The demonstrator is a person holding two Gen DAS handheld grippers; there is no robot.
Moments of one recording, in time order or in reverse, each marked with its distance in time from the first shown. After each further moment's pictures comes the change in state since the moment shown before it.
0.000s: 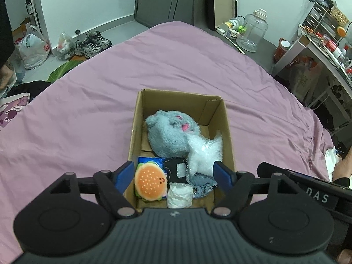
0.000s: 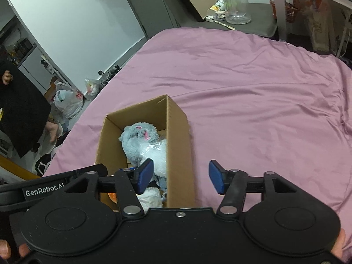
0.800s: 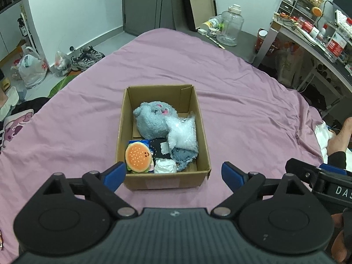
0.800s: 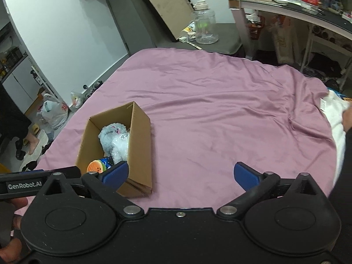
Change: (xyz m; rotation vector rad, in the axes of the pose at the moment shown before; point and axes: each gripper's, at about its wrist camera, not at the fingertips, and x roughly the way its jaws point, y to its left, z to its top) left arm -0.058 -0.042 -0.044 0.117 -0.038 0.021; right arm -0.087 -0.044 -0.041 0.005 -0.105 -0.108
